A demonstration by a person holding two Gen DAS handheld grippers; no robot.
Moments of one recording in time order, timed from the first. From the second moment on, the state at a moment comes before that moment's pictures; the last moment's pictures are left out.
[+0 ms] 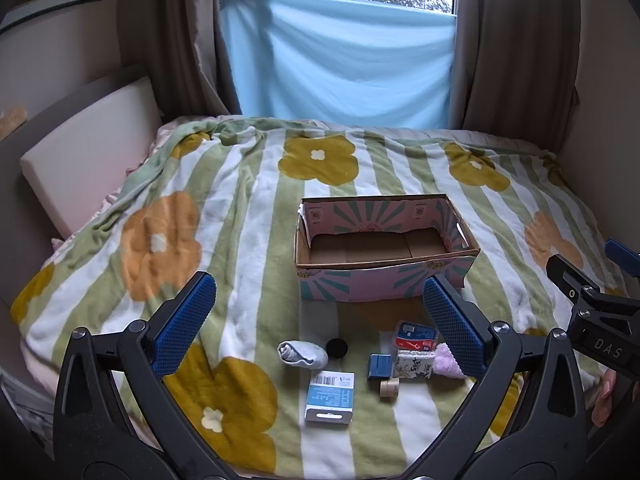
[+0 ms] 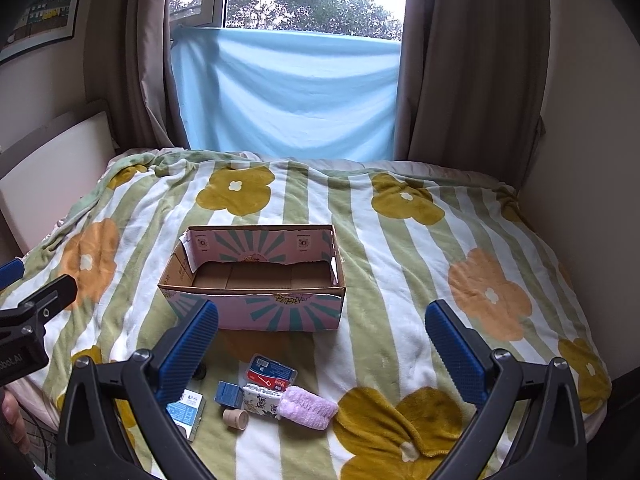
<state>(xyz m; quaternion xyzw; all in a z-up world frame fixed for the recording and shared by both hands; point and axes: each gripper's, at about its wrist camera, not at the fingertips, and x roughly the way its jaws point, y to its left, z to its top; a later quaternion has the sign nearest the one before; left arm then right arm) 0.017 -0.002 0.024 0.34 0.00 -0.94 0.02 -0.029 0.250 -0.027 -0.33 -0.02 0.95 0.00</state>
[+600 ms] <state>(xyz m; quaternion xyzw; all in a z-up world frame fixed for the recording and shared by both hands) 0.014 -0.005 0.020 0.34 0.00 -0.94 0.03 -0.035 0.255 -0.025 -0.32 -0.01 0.95 0.01</state>
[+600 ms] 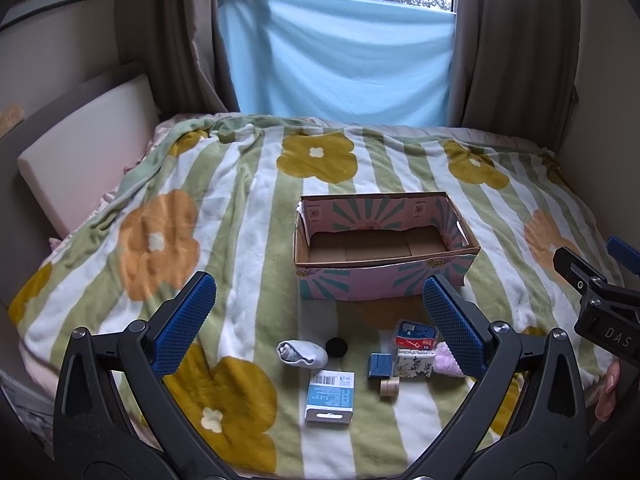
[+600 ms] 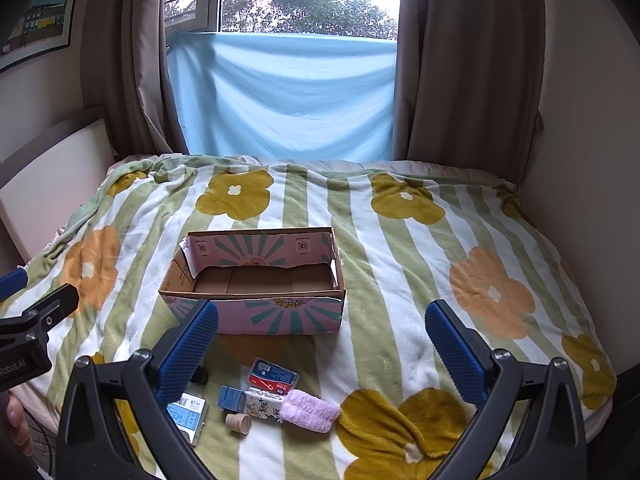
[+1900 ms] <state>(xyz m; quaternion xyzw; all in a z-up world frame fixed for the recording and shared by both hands) 0.018 -0.009 0.020 0.35 0.01 -0.94 0.03 -0.033 0.256 -0.025 -0.32 -0.01 0.95 0.01</state>
